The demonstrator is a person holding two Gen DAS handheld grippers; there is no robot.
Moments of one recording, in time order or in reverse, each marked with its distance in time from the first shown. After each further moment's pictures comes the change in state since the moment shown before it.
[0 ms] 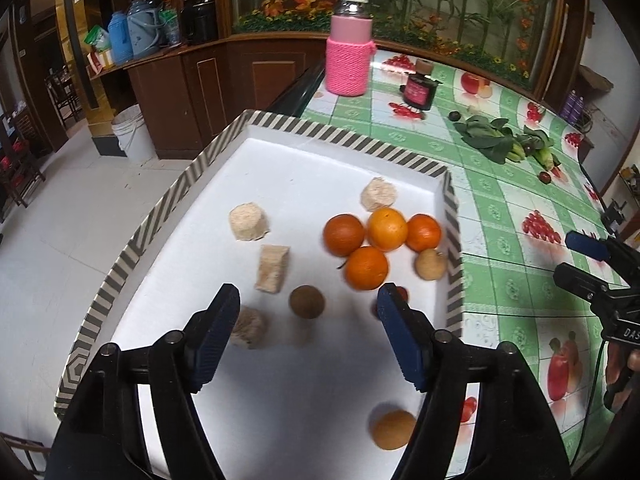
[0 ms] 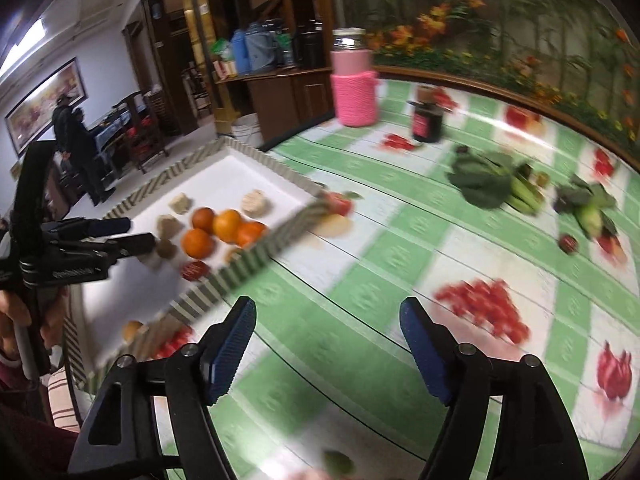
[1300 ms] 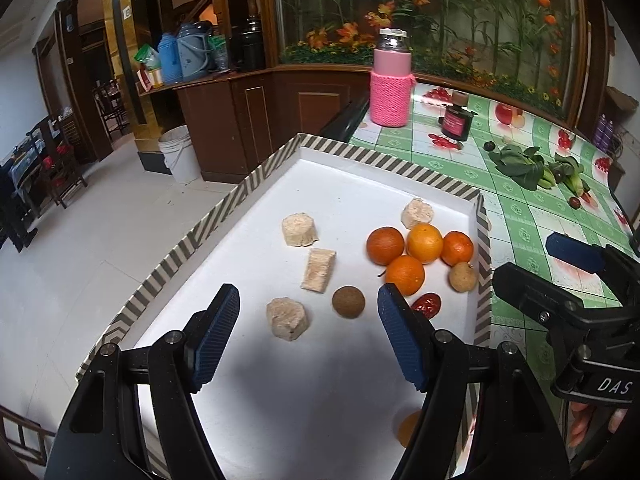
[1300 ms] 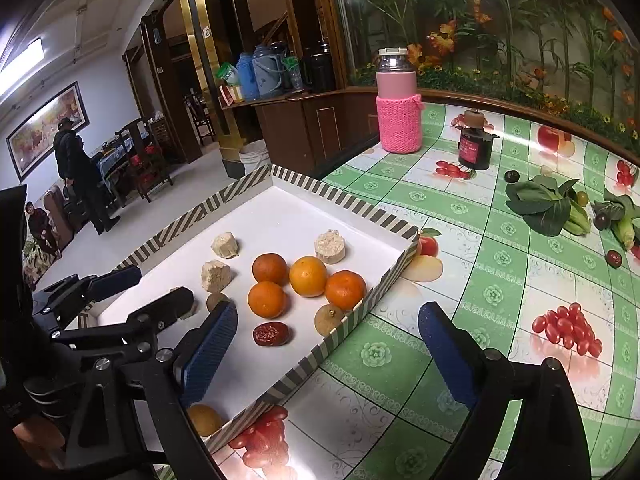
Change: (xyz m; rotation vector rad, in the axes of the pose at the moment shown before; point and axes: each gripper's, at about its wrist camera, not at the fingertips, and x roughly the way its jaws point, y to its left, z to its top) left arm -0.017 0.005 -0.021 -0.071 -0.136 0.165; right arm 0.034 0.088 0.025 0.032 -0.099 0.024
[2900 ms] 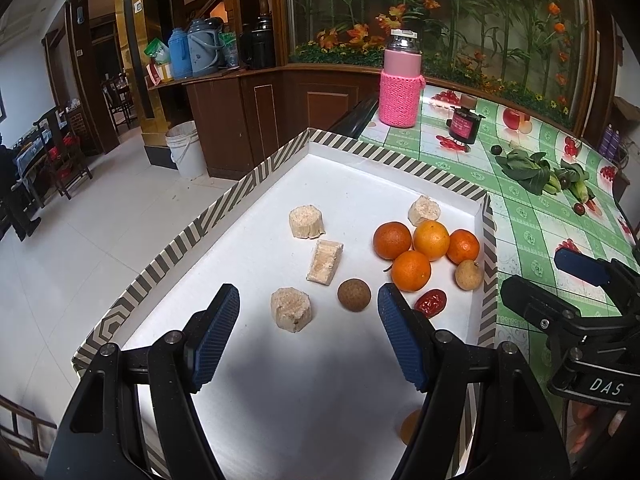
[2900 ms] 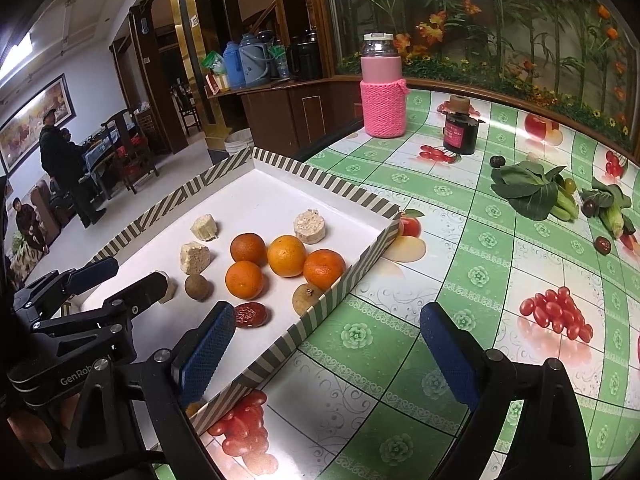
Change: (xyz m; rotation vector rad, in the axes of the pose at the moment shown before) left arm -0.003 0.002 -0.006 -0.032 0.000 0.014; right arm 0.003 -0.008 -0.008 0.000 0.041 -0.052
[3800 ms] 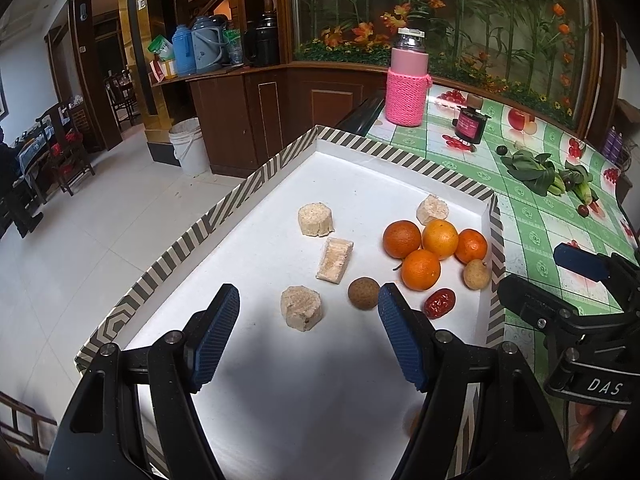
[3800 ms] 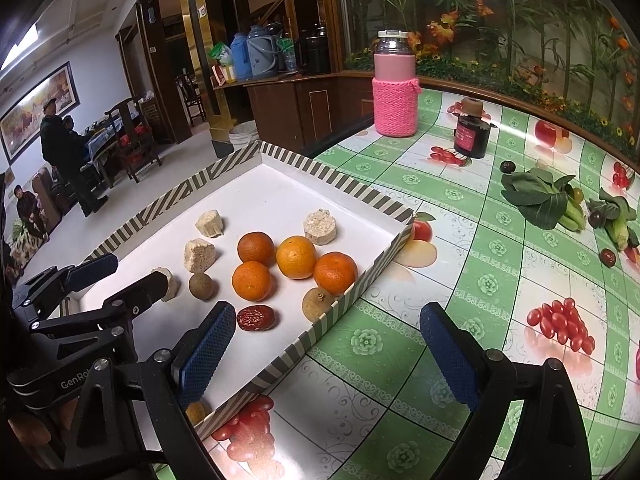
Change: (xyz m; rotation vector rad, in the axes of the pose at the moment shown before) left arm 0.003 0.006 -0.002 -0.015 0.008 0.008; right arm 0.007 0.010 0.005 -0.038 0.024 0.003
